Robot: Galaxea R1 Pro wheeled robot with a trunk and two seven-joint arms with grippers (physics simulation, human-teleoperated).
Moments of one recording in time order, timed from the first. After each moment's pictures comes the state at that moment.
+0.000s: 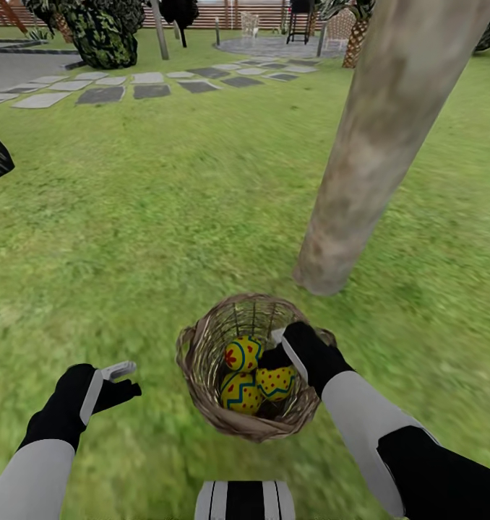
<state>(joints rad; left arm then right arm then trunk) -0.66 0.10 0.32 -0.88 0.04 1.01 0.00 -0.97 0.17 0.25 -0.53 -0.01 0.91 0.09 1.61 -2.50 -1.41</state>
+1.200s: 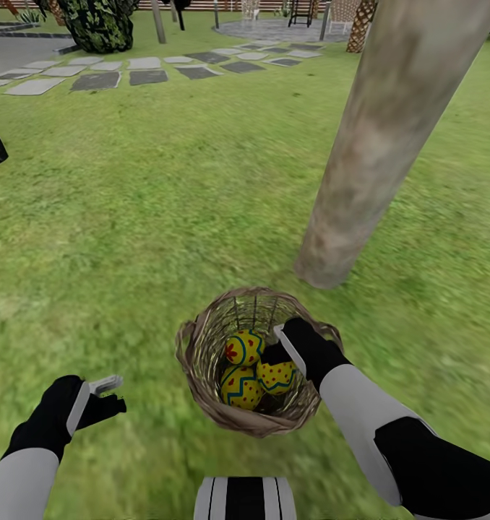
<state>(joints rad) -0.64 0.17 0.32 -0.80 0.03 1.01 0.00 -1.01 0.17 0.25 -0.49 -0.06 0.91 -0.01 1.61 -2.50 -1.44</state>
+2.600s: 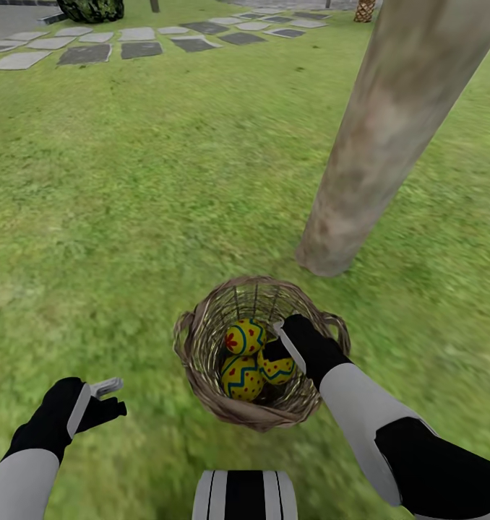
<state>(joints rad) -0.64 0.17 0.32 -0.78 0.03 1.00 0.00 -1.01 0.17 0.25 -0.52 -0.04 0.91 -0.01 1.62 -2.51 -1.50</state>
